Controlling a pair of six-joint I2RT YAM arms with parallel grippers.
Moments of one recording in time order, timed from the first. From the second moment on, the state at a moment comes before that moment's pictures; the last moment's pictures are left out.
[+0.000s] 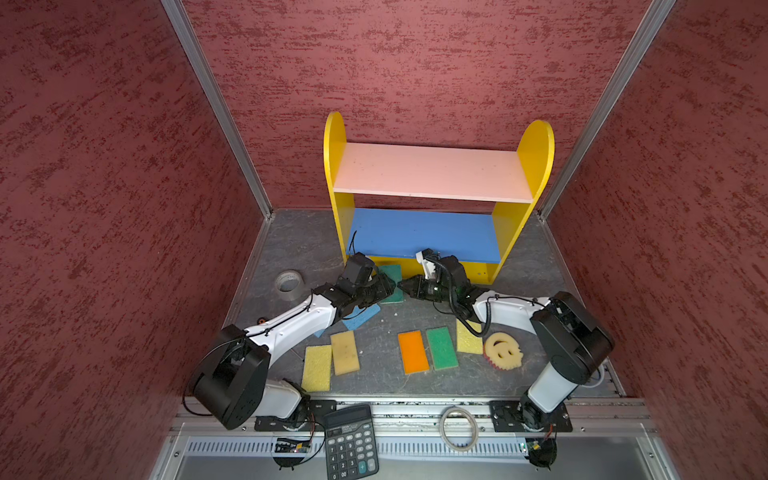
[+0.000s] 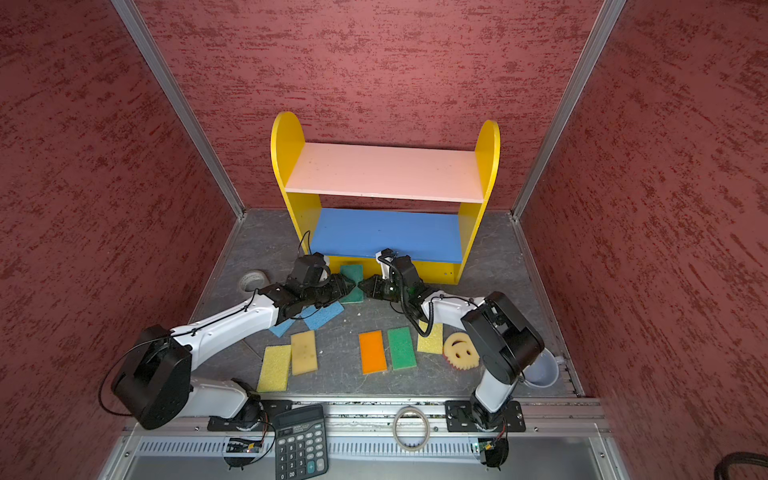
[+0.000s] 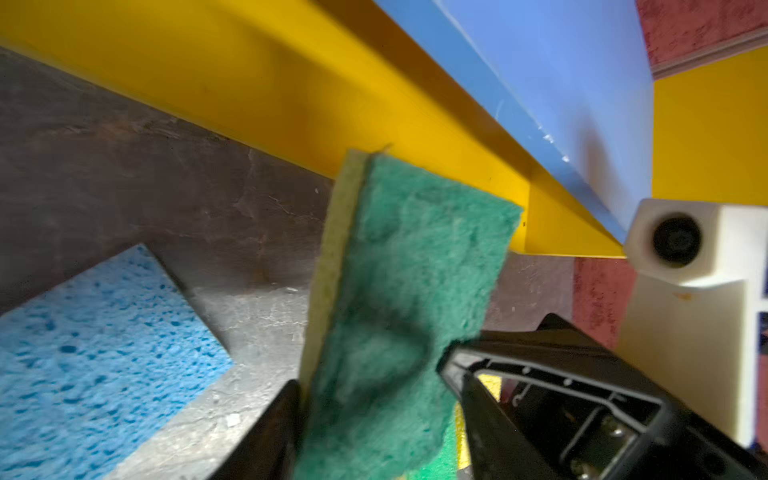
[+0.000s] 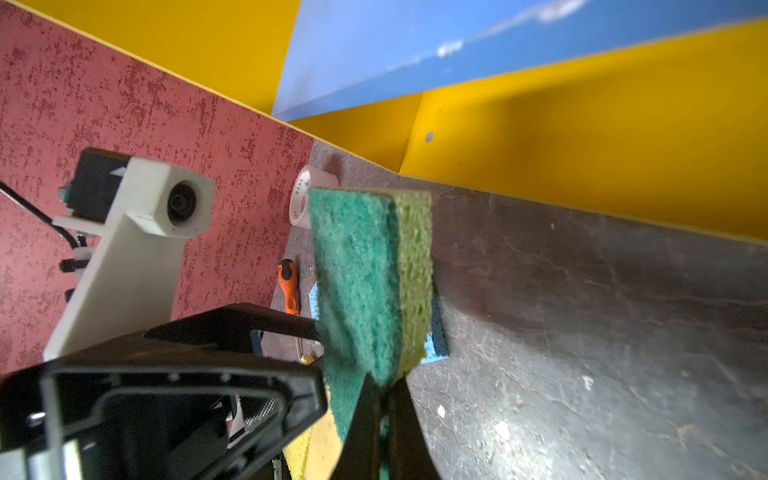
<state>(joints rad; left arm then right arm) -0.56 1.39 0.82 -0.18 0.16 -0.93 0.63 1.69 0.84 0.41 -0.47 0.88</state>
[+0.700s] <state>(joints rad) -0.49 1.33 0.82 -0.19 0.20 -0.89 0.64 1.74 0.84 0.61 -0.60 0.99</state>
